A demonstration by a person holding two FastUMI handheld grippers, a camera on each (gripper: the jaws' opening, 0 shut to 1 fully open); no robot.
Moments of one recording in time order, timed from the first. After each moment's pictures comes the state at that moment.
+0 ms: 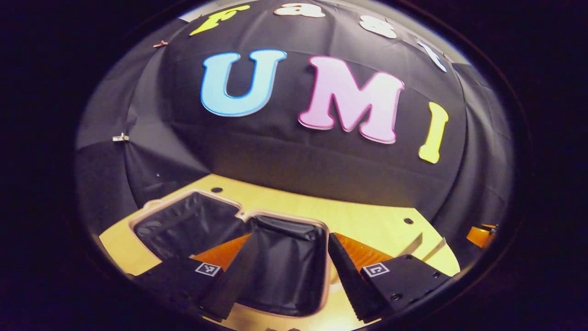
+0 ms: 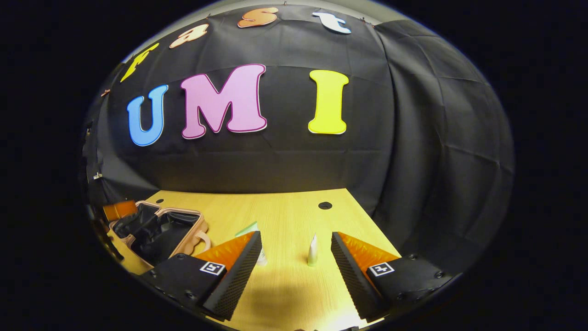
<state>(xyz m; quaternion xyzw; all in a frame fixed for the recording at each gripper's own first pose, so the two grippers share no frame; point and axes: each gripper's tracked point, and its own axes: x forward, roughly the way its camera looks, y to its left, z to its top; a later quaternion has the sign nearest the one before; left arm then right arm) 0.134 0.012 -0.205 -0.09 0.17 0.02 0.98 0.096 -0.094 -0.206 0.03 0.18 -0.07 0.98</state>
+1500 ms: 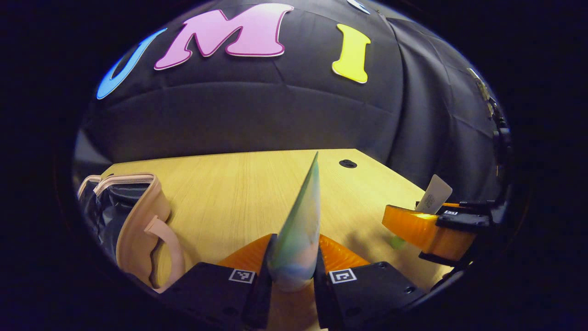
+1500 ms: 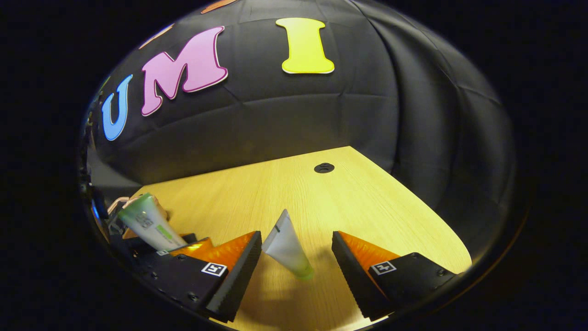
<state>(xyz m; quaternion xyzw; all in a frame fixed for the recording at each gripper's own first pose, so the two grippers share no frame) 0.238 -0.193 -0.330 -0.01 0.23 -0.14 0.96 0.185 -0.138 -0.377 0.09 0.26 -0.08 0.96</state>
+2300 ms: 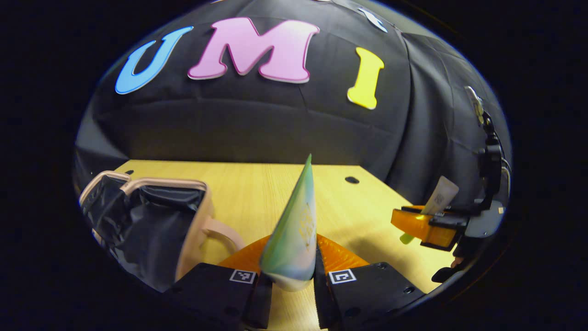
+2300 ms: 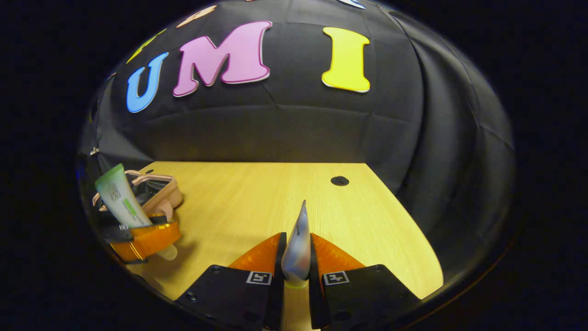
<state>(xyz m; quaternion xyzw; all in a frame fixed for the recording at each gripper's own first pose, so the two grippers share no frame) 0.185 -0.133 -0.246 -0.06 0.19 -0.13 0.97 0.155 -0.096 -0.300 0.01 0.24 -0.01 0.97</state>
